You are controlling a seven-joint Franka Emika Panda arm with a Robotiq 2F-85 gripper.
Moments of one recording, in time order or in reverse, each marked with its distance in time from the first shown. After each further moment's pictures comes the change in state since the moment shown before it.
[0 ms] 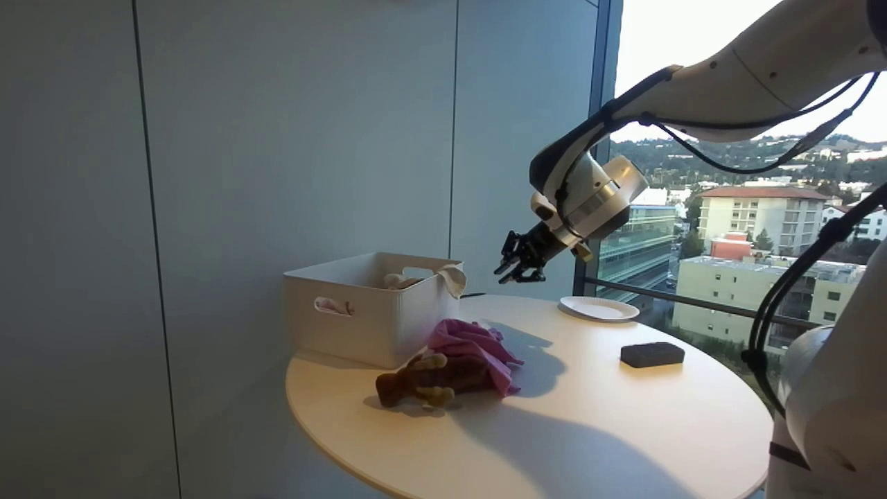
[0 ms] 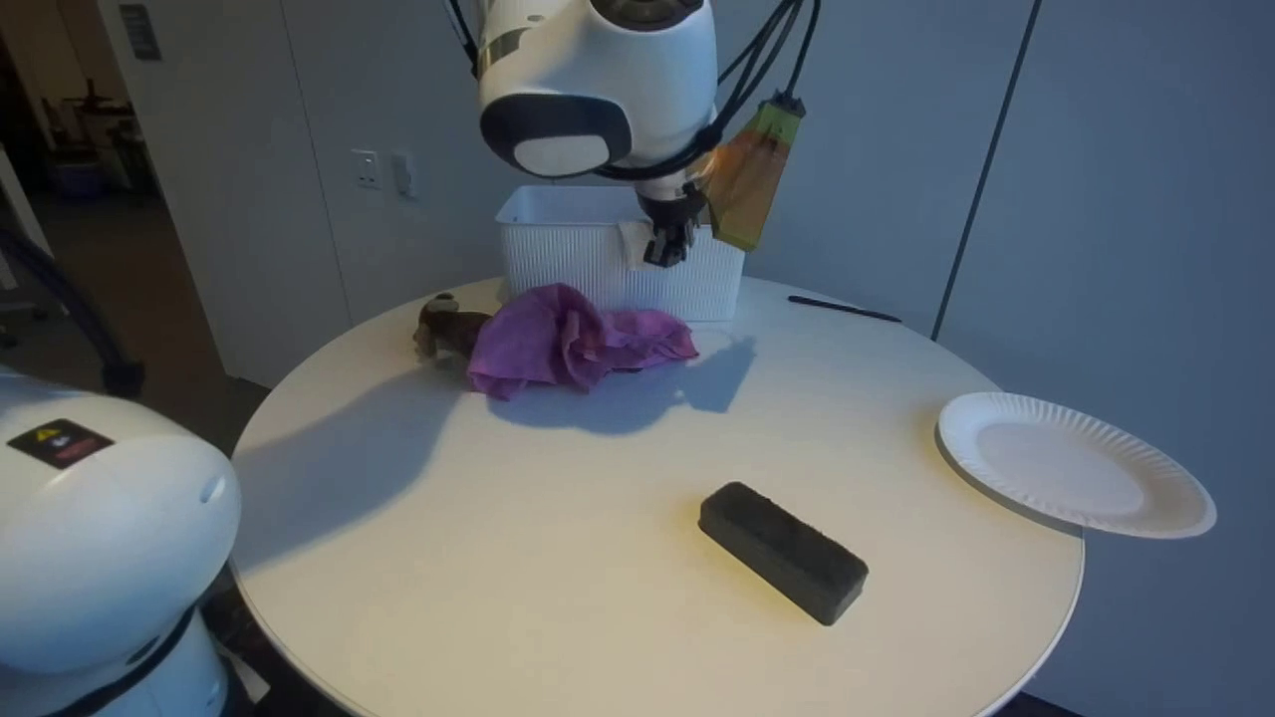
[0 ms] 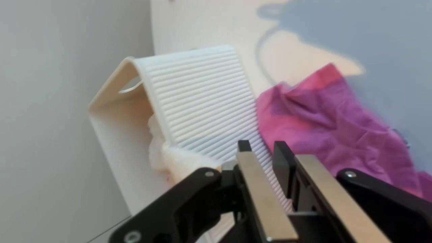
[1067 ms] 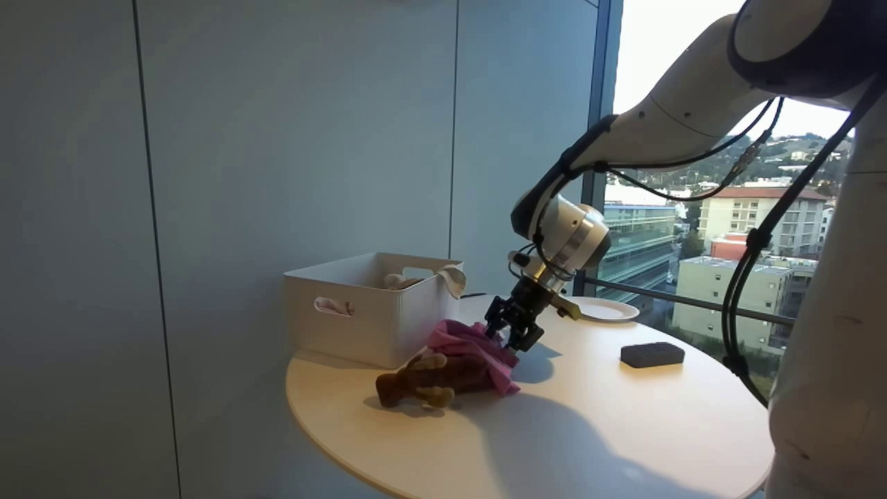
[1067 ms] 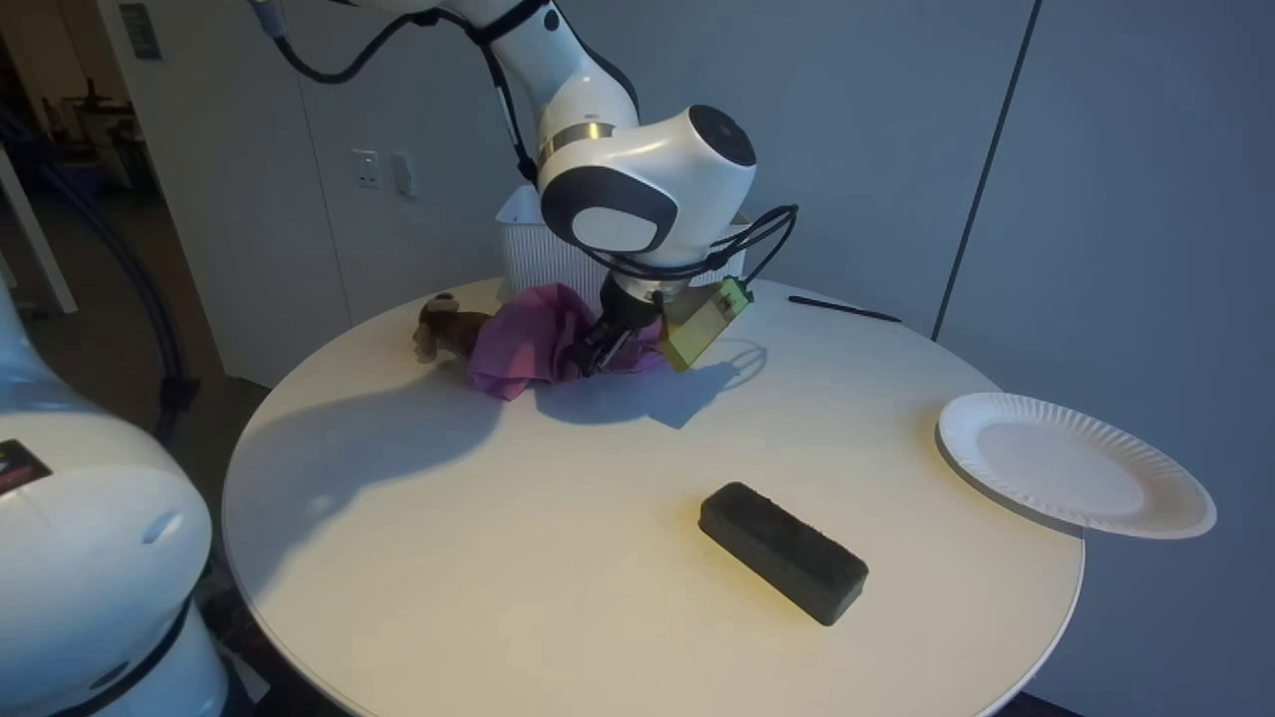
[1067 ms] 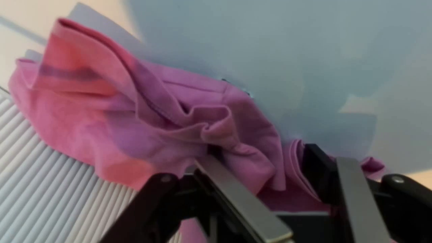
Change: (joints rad) arm -0.189 0.250 0.126 0.064 -0.136 -0.526 0.348
